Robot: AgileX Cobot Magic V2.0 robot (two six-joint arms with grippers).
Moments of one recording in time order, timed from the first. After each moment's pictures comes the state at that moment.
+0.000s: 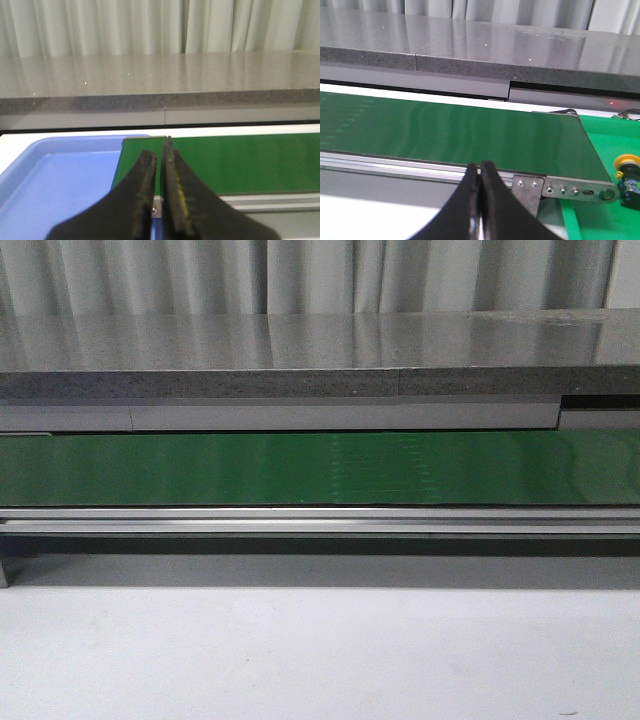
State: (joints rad) left arm -0.08 0.05 0.00 0.14 0.00 -0.06; right arm 0.04 -0.01 0.03 0.01 0.13 -0.02
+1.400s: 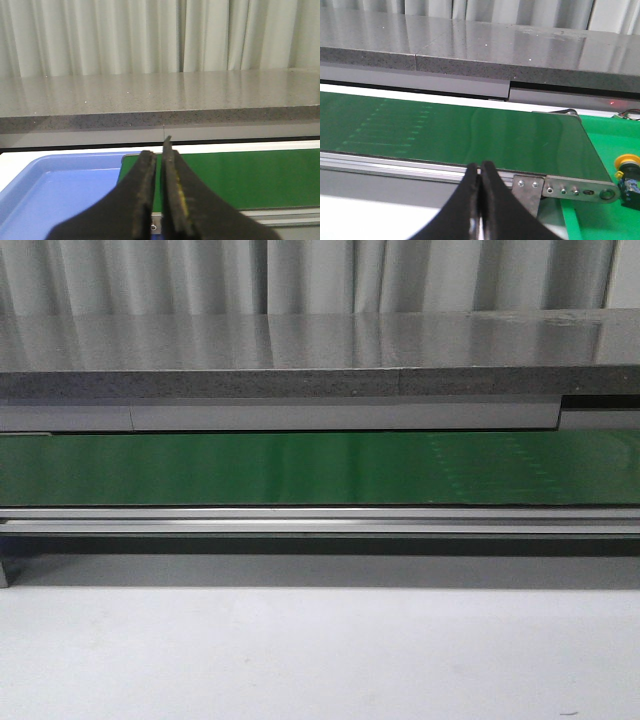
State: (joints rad) left arm -0.08 0.00 0.00 0.15 0.00 -0.06; right arm 0.04 -0.01 0.03 0.01 0.13 -0.02
